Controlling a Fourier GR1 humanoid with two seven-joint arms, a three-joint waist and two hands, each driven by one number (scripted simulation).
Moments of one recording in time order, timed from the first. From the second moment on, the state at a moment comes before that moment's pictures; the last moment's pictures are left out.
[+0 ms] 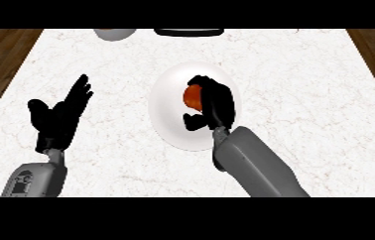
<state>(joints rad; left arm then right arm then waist) -0.17 0.24 0.04 -1.41 0.07 0.03 0.16 -0.64 -0.02 0.56 -1.05 0.73 -0.45 0.56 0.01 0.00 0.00</state>
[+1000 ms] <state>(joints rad) -0.16 0.24 0.06 -1.39 0.07 0.01 0.14 -0.52 -0.01 0.44 -1.41 0.28 -0.47 0.21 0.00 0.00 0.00</state>
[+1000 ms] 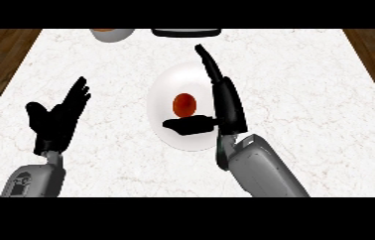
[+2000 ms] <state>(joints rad) -0.16 0.21 0.10 -1.41 0.03 -0.01 0.16 -0.35 -0.10 0.16 -1.43 0.11 -0.15 -0.04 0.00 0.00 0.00</state>
